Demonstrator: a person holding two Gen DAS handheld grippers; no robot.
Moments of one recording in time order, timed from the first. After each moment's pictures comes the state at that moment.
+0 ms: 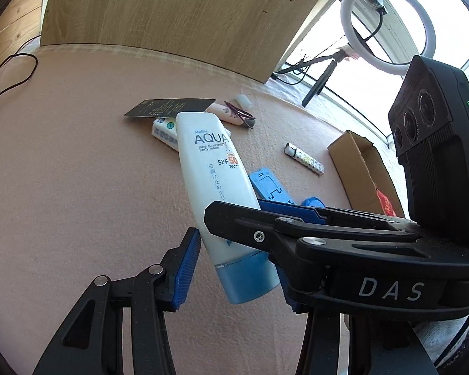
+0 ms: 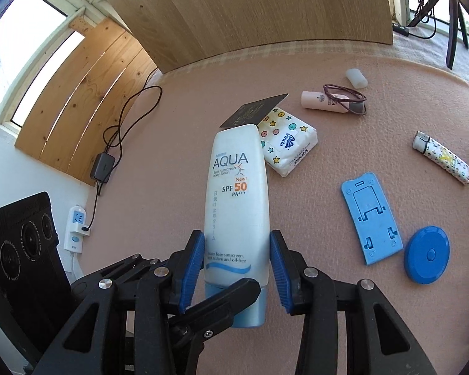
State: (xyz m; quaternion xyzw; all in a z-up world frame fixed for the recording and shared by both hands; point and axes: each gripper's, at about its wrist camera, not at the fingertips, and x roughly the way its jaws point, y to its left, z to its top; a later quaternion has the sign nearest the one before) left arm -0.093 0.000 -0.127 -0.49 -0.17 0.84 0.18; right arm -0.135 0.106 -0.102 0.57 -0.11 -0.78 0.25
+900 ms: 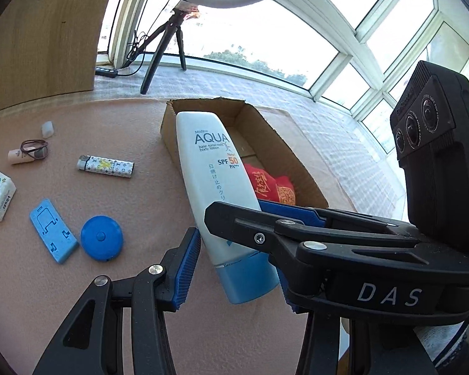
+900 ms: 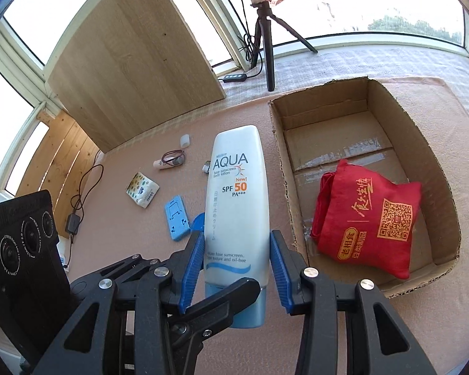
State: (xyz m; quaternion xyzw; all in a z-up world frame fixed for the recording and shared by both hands) left arm -0.081 0.252 -0.071 -0.47 -0.08 0.82 0.33; right arm -0.085 0.349 -0.051 0.50 -0.17 -0.84 0.12
